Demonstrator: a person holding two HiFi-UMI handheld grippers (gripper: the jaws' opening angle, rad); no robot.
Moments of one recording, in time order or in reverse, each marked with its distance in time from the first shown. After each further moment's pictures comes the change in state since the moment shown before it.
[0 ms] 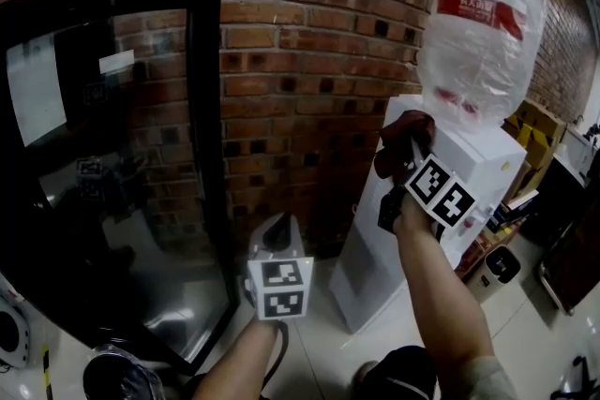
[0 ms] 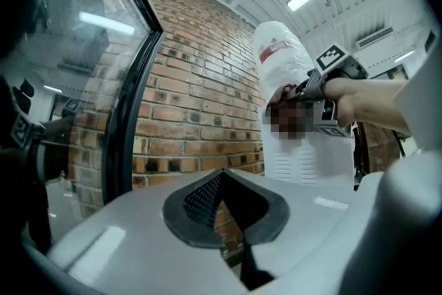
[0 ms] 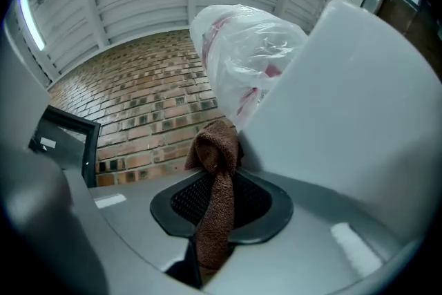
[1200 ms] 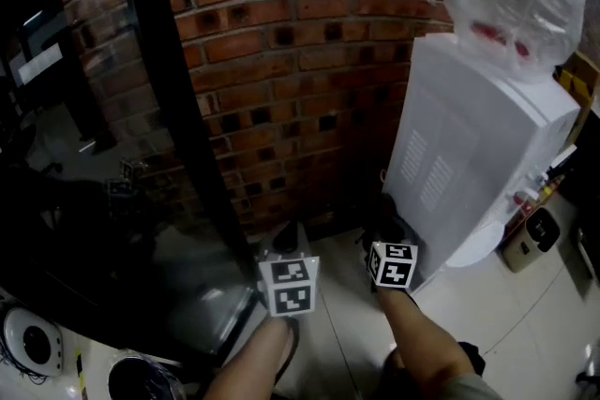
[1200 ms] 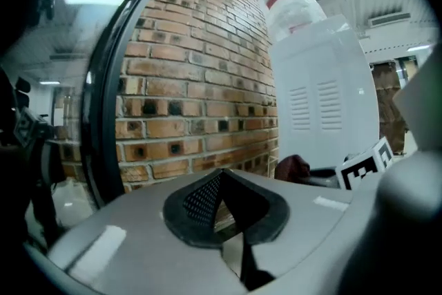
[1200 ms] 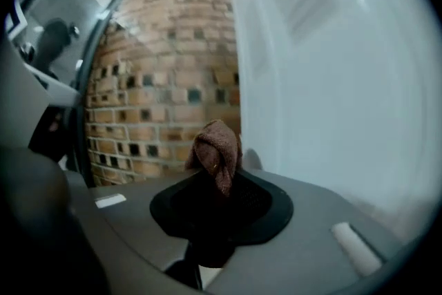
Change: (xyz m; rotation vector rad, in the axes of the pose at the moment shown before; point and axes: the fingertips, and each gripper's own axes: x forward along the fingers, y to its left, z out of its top) left arm 0.053 0.014 -0.139 0.016 0.248 0.031; right arm -0.033 -0.109 -0.352 -0.380 0.464 -0.010
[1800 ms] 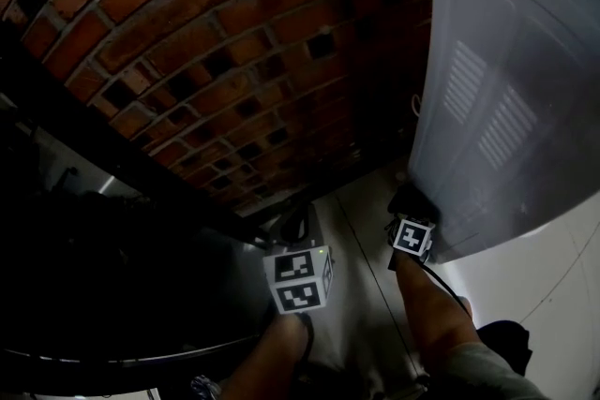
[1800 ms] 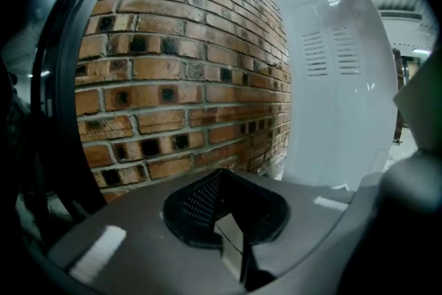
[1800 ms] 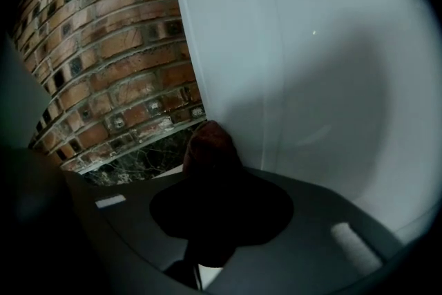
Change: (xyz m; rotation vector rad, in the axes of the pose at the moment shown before) left arm 0.057 0.019 -0.109 0.001 0.211 -0.034; right arm 0.070 -0.023 -0.272 0.322 0.470 -0.257
